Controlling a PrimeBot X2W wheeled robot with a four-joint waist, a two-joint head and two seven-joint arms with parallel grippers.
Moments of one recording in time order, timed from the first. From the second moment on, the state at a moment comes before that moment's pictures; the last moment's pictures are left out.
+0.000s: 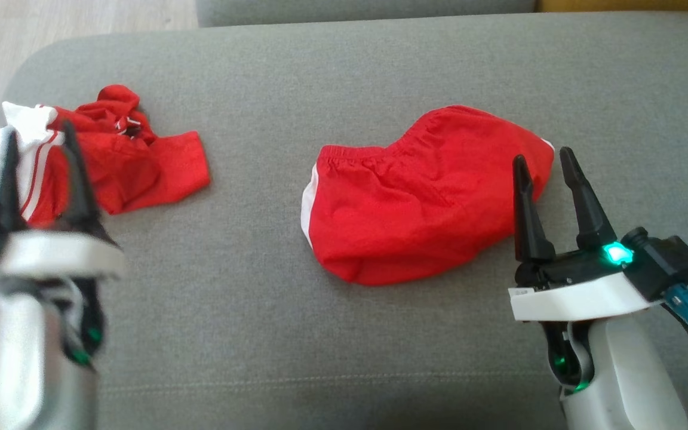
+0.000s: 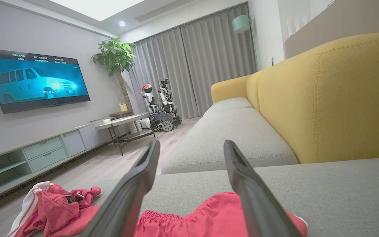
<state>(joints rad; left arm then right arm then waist) -0.32 0.20 0.01 0.24 -0.27 0.02 -0.26 -0.20 -0.05 0.23 0.20 0.19 0.12 -0.25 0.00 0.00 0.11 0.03</state>
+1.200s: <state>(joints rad) -0.12 0.05 -0.13 0.07 -0.21 -0.01 -0.26 -0.45 -0.06 0.41 0.37 0.17 0.12 -0.01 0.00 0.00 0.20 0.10</state>
